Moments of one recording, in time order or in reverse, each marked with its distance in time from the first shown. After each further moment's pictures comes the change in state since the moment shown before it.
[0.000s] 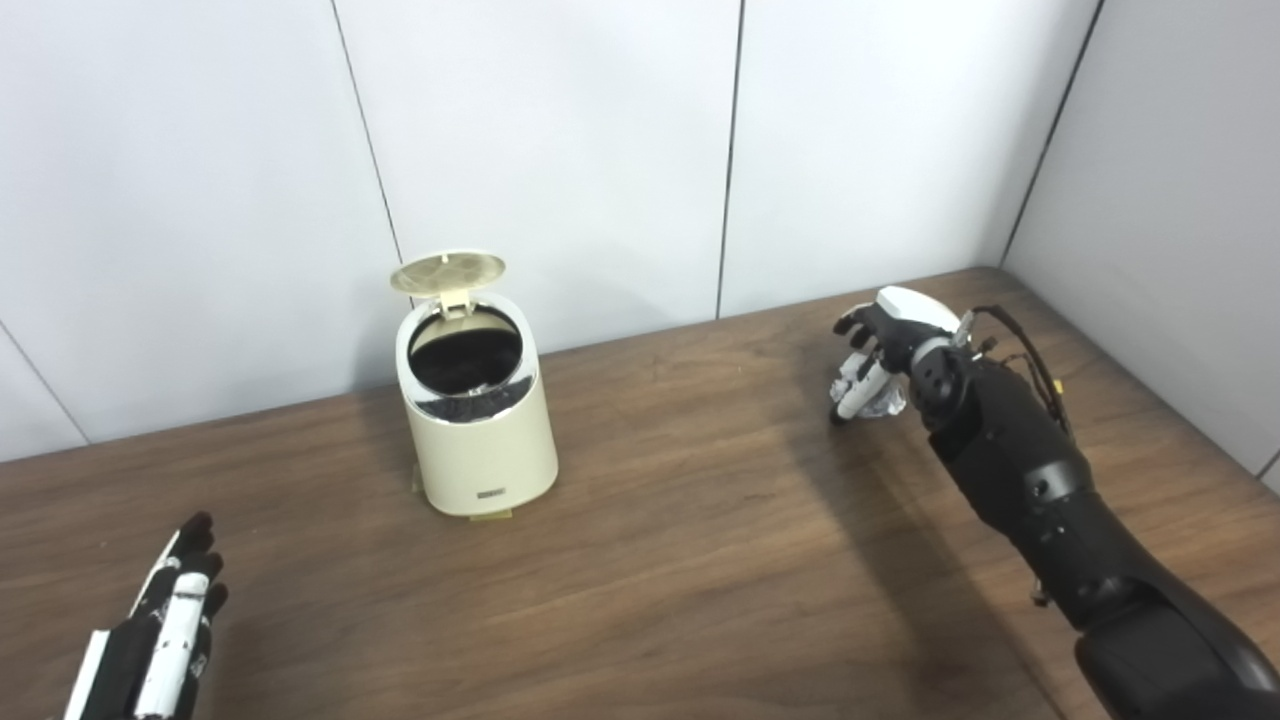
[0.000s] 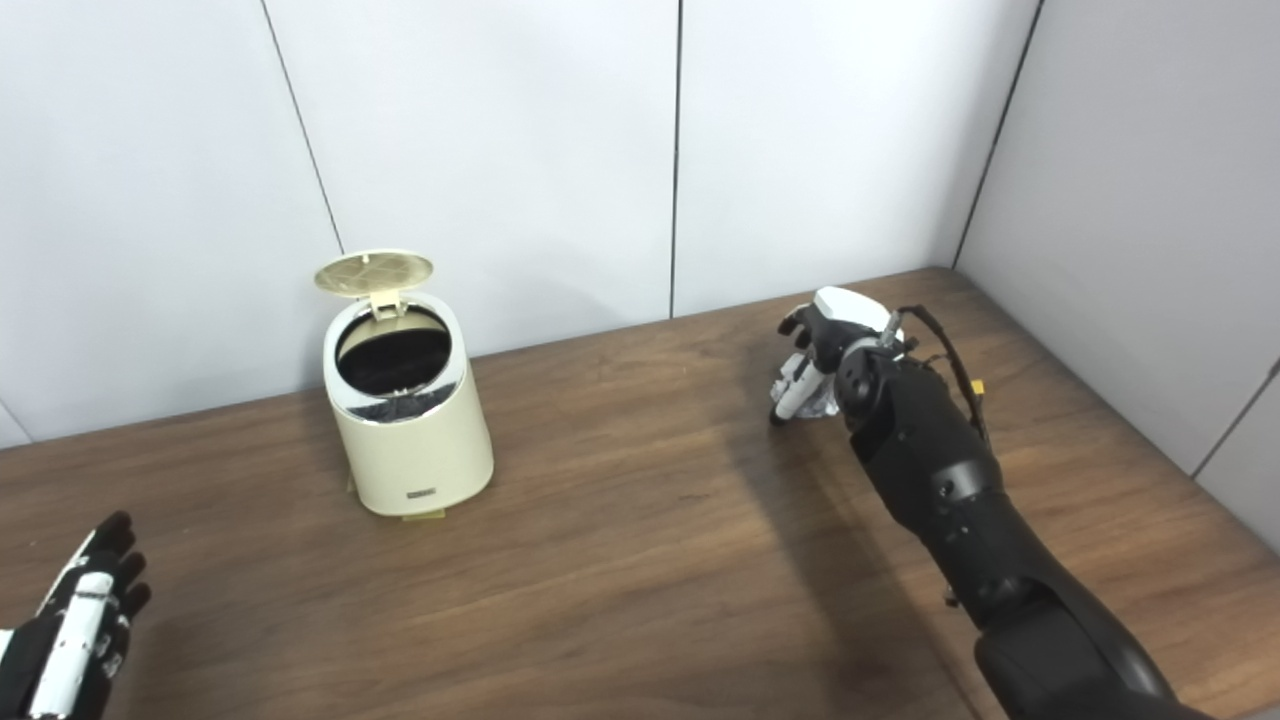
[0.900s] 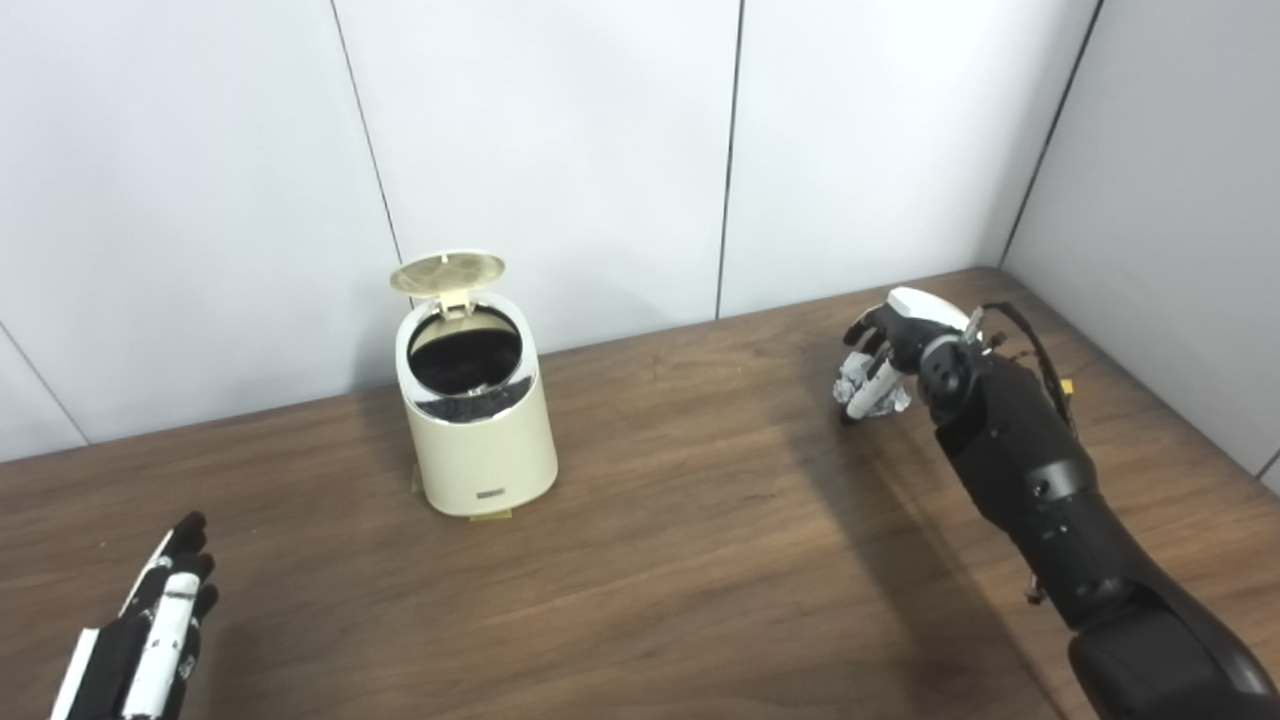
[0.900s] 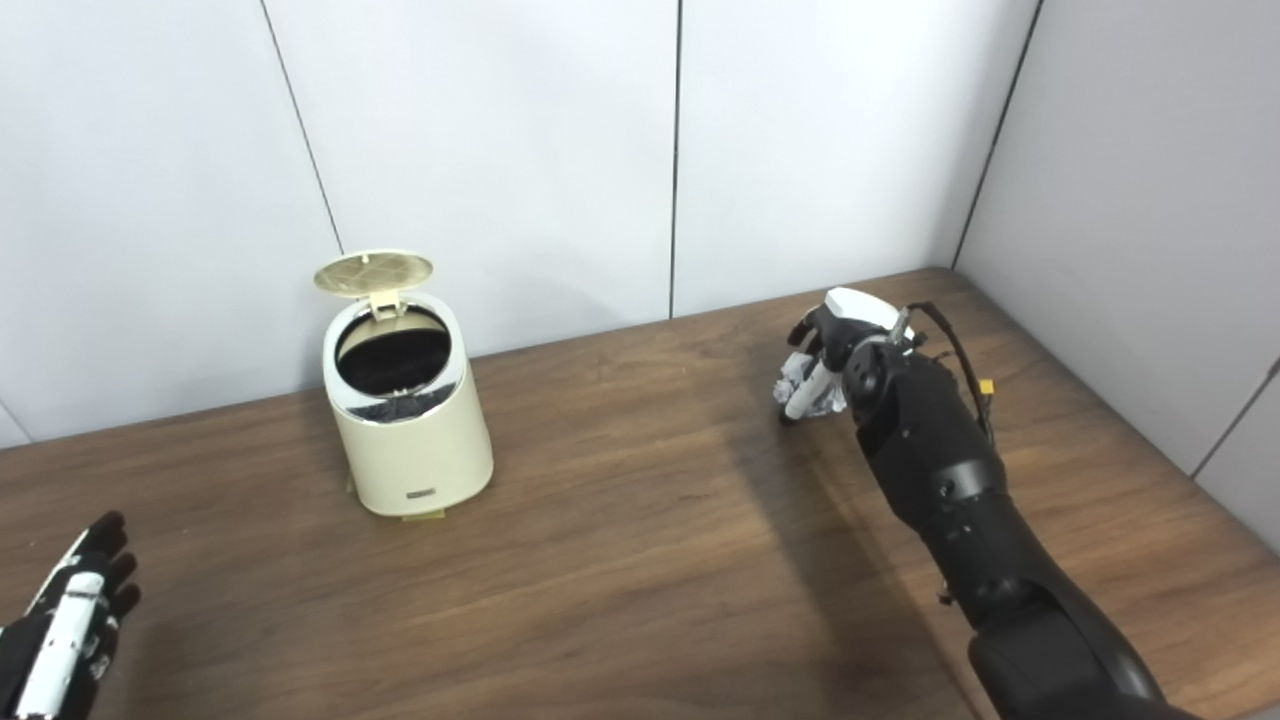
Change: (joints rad) left arm -0.004 0.030 -0.004 -0.018 -0.002 0.028 -0.001; right arm 0.010 0.019 -0.056 -0.029 -0.080 0.000 0.077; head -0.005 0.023
